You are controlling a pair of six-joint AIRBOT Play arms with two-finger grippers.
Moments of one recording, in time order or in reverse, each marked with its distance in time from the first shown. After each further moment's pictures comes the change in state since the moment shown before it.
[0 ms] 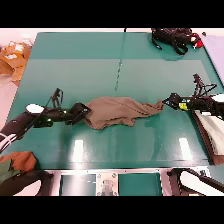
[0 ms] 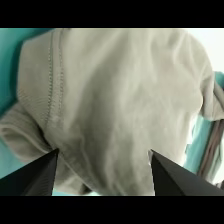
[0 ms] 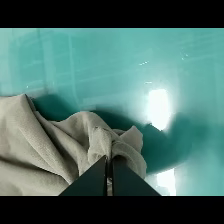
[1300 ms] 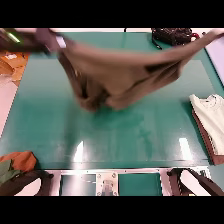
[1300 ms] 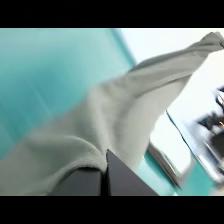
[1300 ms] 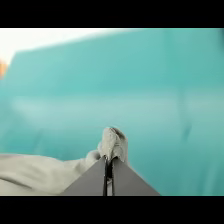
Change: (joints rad) left arm 0.143 0.077 1.084 0.188 -0.492 -0.042; right arm -0.136 0.233 0.822 0.004 0.290 0.156
